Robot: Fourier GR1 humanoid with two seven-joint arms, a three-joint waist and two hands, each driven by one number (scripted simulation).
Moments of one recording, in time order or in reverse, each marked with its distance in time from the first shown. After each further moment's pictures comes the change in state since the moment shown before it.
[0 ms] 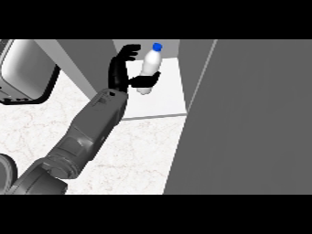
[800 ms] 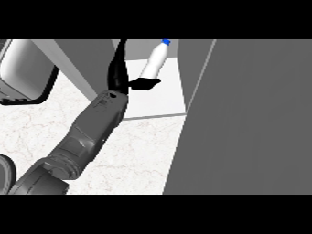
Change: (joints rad) left arm -0.003 -0.006 -0.004 0.030 -0.029 0.061 -0.017; right arm 0.001 -0.020 -0.011 -0.006 -0.022 0.009 -0.009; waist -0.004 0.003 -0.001
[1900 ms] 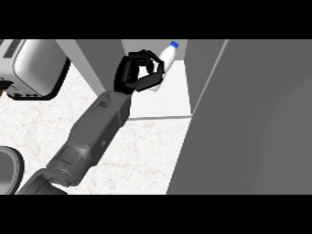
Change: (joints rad) left arm 0.101 -0.010 -0.008 -0.248 0.203 -0.622 -0.181; right arm 0.013 -0.016 0.013 -0.010 0.002 -0.045 0.033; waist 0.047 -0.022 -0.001
